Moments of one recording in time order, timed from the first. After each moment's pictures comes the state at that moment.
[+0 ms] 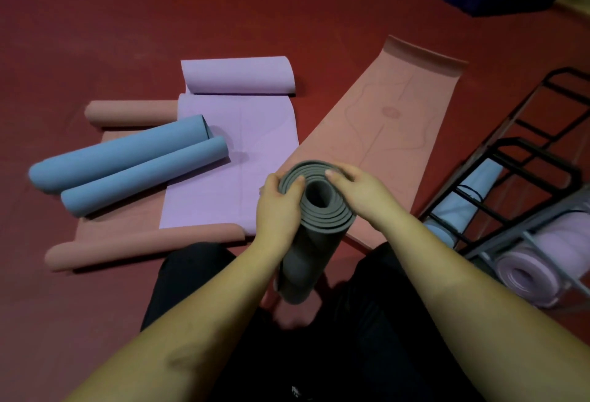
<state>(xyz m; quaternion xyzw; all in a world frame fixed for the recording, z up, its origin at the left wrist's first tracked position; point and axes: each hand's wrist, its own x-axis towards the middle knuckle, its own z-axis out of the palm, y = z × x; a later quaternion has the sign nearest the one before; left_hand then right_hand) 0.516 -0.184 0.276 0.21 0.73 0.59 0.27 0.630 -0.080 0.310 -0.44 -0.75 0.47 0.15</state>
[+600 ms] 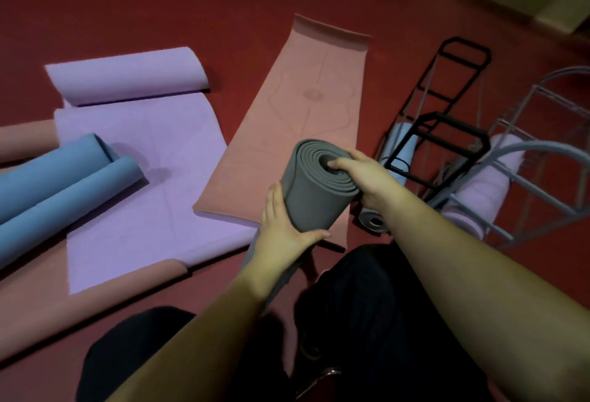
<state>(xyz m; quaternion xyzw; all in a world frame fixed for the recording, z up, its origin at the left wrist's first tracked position) 0.550 -0.100 0.197 0.49 0.70 0.40 0.34 0.678 0.024 0.288 -0.58 -0.51 0.57 0.27</state>
